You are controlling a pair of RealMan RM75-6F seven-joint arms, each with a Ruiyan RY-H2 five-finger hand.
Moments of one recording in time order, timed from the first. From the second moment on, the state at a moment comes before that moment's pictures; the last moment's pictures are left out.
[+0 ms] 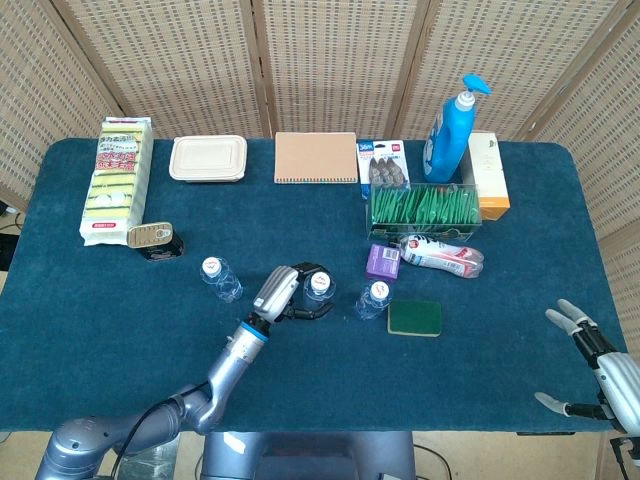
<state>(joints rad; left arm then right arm) -0.81 -2.13 -0.26 -0.86 1.55 1.16 -0.58 0.08 -0.91 -0.09 -1.59 -1.74 1.56 0.62</state>
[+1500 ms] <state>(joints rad) -0.80 -2.15 -0.15 -0.73 1.53 1.17 -0.70 0.07 -0.90 -0.09 -1.59 -1.75 1.58 0.63</state>
